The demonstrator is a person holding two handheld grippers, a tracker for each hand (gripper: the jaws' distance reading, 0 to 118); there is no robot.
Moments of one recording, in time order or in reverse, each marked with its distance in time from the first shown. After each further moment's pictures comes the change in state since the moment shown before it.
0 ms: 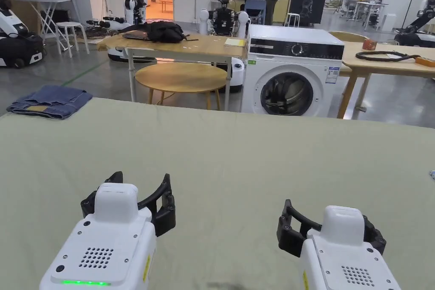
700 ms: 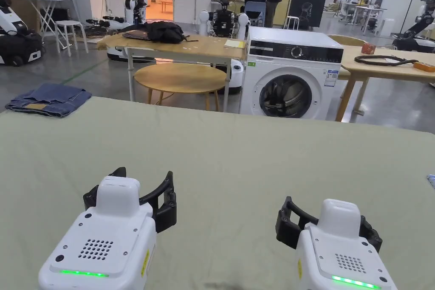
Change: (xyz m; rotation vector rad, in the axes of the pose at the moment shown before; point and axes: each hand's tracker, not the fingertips) left arm -0.002 0.004 -0.003 -0.013 -0.030 0.003; right arm -0.003 0.008 -0.012 -0.049 -0.057 -0.036
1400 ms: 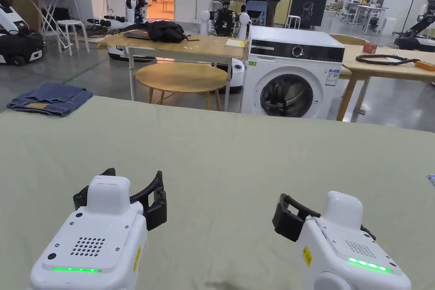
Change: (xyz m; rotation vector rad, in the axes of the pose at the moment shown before) left arm -0.011 -0.003 -0.002 -0.017 0.048 -0.006; right arm 0.004 0.015 -0.003 -0.129 0.095 -0.140
